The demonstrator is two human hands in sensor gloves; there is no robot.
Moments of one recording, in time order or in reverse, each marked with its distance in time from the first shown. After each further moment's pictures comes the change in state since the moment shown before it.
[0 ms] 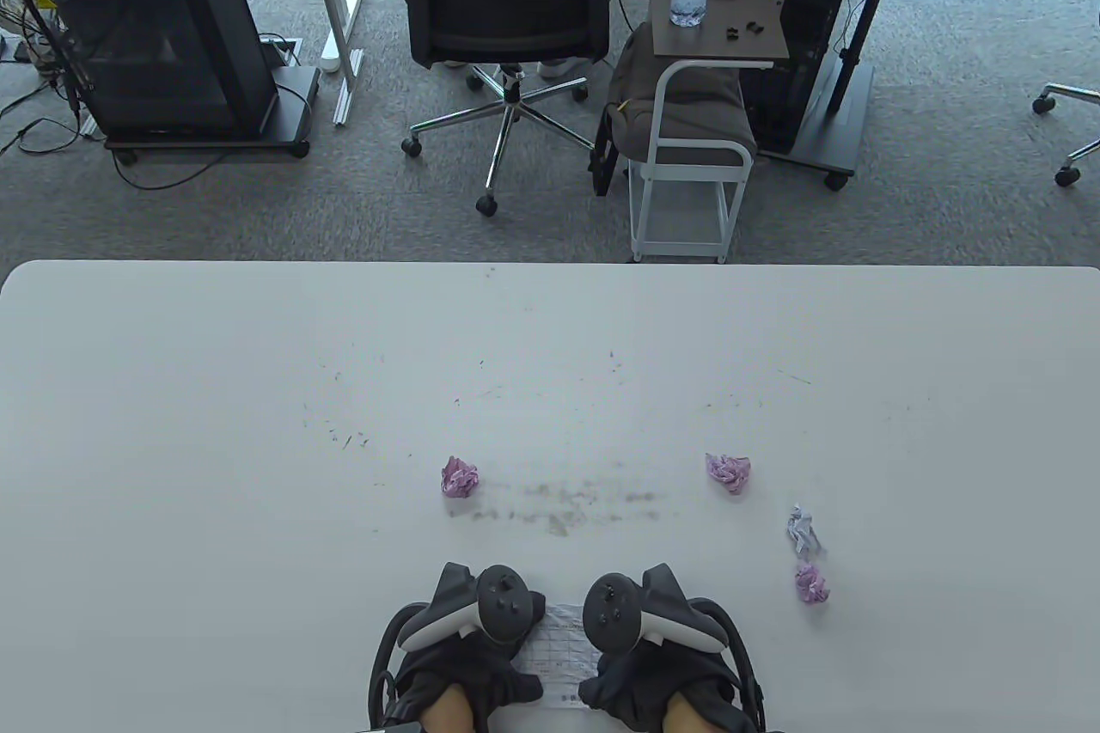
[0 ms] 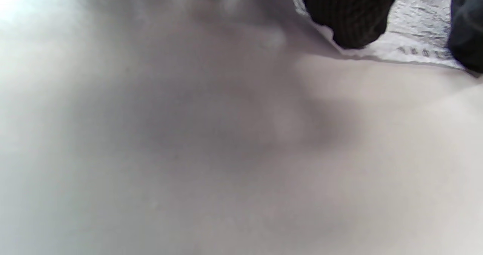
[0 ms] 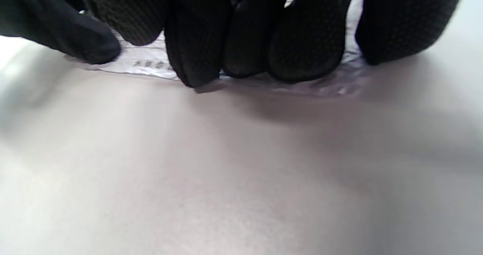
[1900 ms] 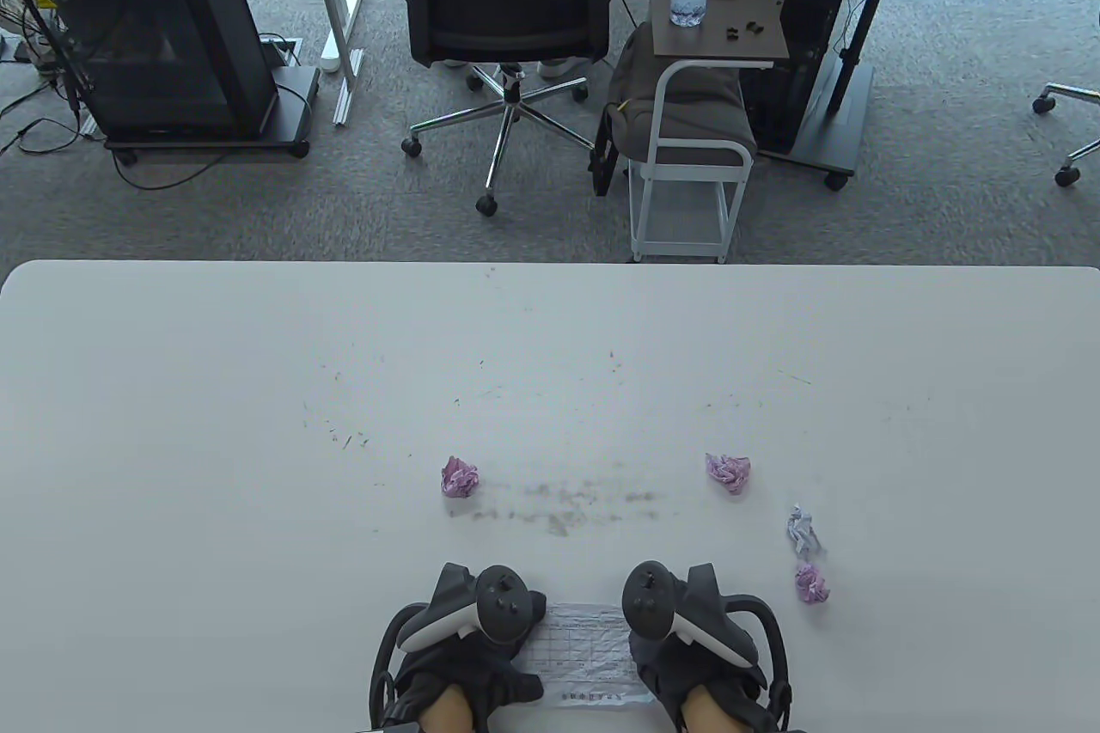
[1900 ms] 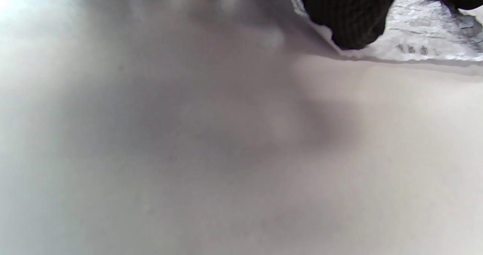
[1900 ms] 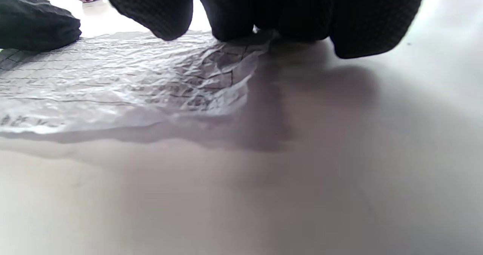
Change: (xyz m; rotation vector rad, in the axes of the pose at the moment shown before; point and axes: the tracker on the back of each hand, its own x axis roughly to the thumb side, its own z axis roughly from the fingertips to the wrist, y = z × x) left_hand 0.000 -0.001 -0.001 0.010 -0.013 0.007; right_hand -0.029 -0.009 0.008 -0.312 0.189 0.057
